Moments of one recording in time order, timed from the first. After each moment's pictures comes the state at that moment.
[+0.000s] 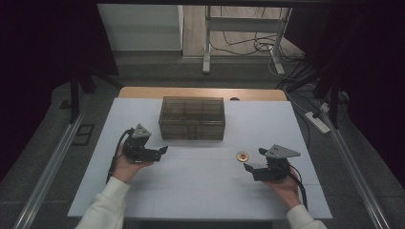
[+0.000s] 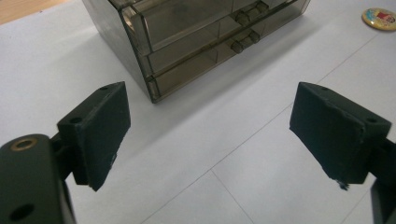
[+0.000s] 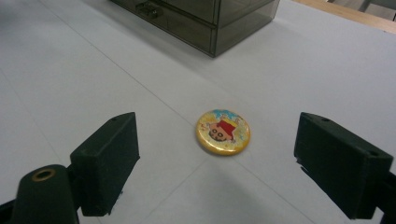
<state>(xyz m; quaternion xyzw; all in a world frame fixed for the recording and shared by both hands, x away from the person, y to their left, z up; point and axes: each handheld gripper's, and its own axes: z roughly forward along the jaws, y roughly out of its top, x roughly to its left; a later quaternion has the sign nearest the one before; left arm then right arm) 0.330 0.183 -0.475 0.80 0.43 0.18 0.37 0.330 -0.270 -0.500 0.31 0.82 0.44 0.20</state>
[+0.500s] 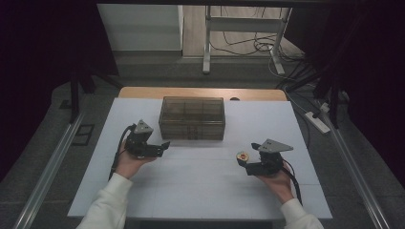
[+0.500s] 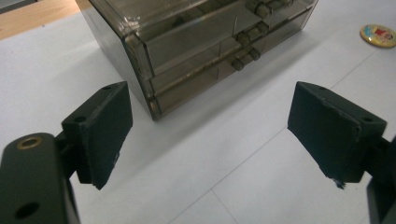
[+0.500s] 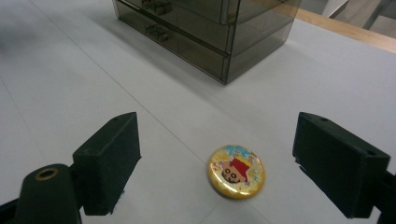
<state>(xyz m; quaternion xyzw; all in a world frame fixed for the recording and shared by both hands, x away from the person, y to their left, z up) 0.340 0.178 -0.468 0.80 0.43 0.18 0.38 0.342 -0.248 -0.492 0.30 0.82 0.45 0.19</state>
